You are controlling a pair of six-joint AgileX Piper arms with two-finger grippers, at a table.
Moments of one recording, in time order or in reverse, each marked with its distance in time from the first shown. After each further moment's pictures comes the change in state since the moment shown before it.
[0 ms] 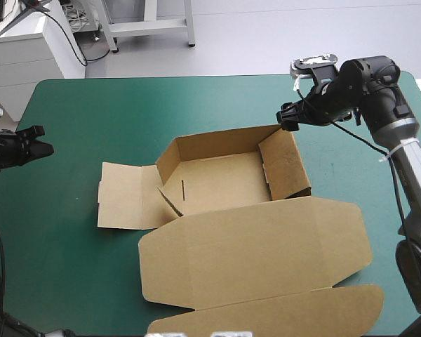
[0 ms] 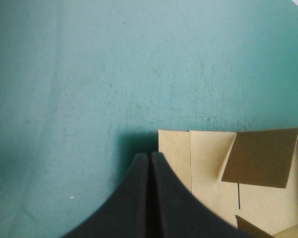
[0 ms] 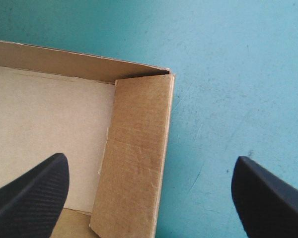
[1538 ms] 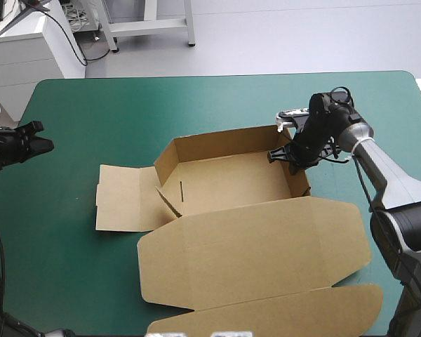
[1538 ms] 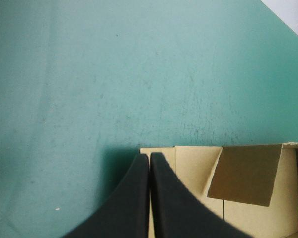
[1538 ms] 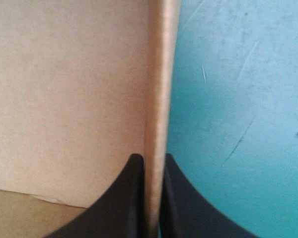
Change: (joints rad) left arm 0.000 0.000 0.000 -0.047 -0.018 -0.019; right arm 0.003 0.201 0.221 0.041 -0.022 -0.001
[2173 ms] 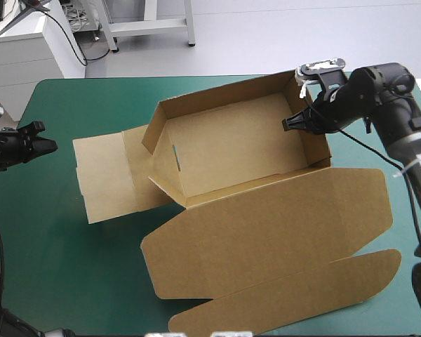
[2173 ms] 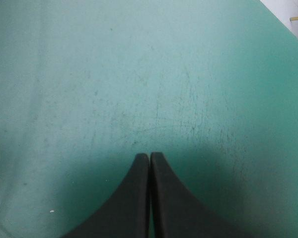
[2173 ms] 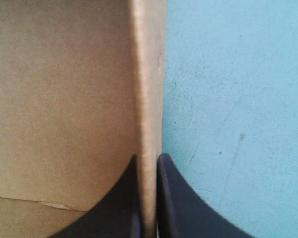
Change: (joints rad) left arm 0.000 0.031 0.000 -0.025 0.016 0.013; right arm 0.001 -0.315 -0.134 -0.051 0.021 -0.007
